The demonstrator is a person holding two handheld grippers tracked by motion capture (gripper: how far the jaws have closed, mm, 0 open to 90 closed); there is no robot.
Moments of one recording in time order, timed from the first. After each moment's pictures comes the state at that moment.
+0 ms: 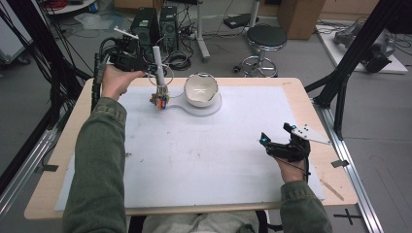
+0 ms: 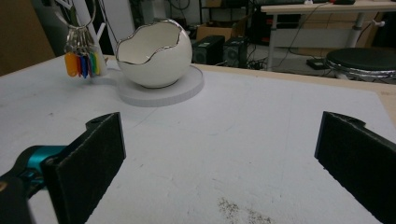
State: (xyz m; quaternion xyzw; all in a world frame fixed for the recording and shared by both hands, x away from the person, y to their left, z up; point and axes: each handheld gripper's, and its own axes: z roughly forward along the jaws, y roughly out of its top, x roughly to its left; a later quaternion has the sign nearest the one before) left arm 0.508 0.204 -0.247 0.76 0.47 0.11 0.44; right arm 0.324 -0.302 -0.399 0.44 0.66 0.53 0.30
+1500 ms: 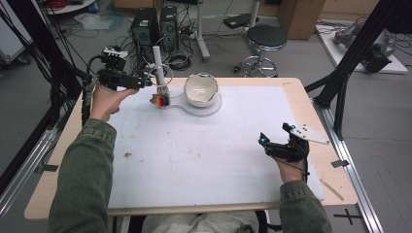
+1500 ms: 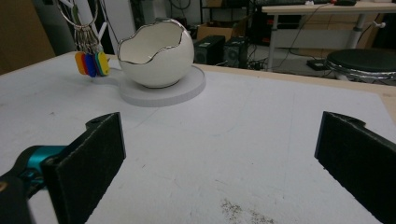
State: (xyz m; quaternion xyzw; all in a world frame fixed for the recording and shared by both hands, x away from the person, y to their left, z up) left arm 0.454 0.218 -0.271 0.73 0.50 0.21 0.42; right arm 0.324 -0.299 -0.398 0.43 0.67 0.53 0.30
